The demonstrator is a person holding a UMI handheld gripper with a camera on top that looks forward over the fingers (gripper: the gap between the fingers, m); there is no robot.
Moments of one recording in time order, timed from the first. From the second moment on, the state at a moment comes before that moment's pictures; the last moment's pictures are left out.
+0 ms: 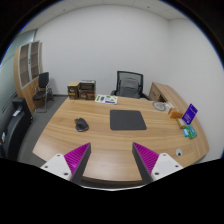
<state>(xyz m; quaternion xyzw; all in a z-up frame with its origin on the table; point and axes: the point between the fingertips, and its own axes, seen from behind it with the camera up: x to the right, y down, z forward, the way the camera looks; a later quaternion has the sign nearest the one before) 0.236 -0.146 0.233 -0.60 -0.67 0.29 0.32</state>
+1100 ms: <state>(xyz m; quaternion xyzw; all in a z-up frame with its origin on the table) 0.089 -0.322 0.083 -0.58 -0.69 0.31 0.29</state>
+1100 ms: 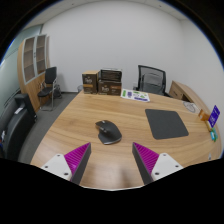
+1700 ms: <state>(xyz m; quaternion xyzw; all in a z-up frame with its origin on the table) -0.020 -0.334 0.003 -0.59 -0.70 0.28 0.30</state>
